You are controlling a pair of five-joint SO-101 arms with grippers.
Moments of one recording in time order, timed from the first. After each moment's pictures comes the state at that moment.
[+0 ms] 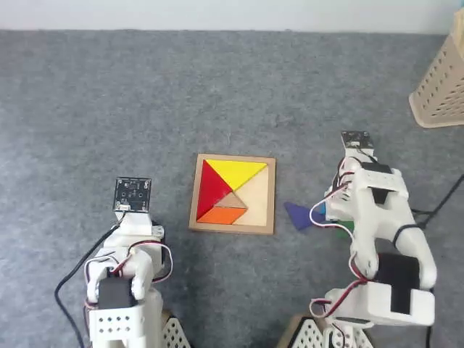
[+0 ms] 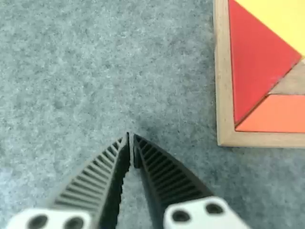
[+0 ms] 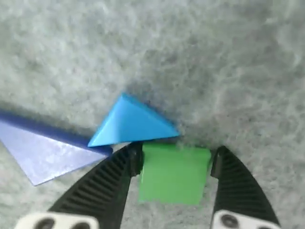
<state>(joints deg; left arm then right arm) -10.2 -103.3 97.2 72.0 -0.7 5.1 -1.5 41.9 56.5 7.7</state>
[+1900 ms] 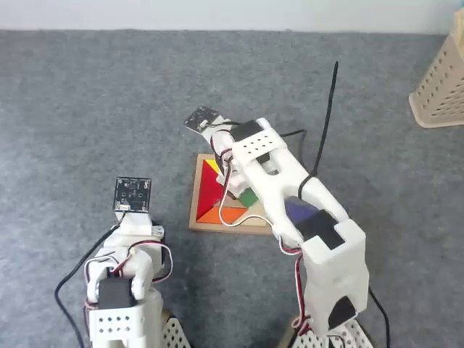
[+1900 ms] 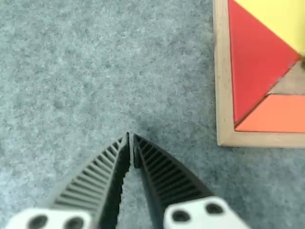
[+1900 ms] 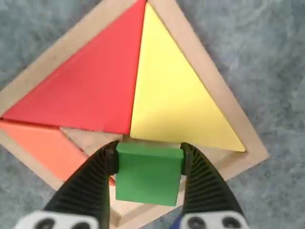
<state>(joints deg) -10.2 -103.3 97.2 72.0 -0.7 -33.8 25.5 -3.2 70.9 20.3</state>
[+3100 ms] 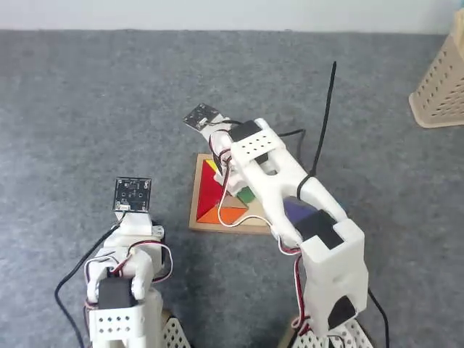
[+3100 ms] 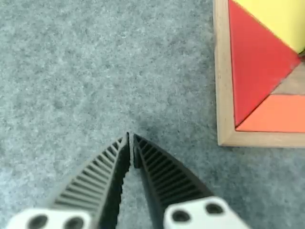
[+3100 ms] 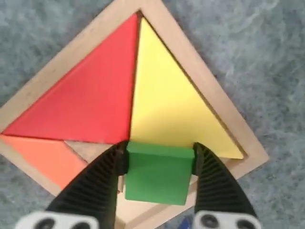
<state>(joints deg) -10.2 -103.3 97.2 72.0 -0.7 -34.1 25.6 -3.5 69.9 17.7</state>
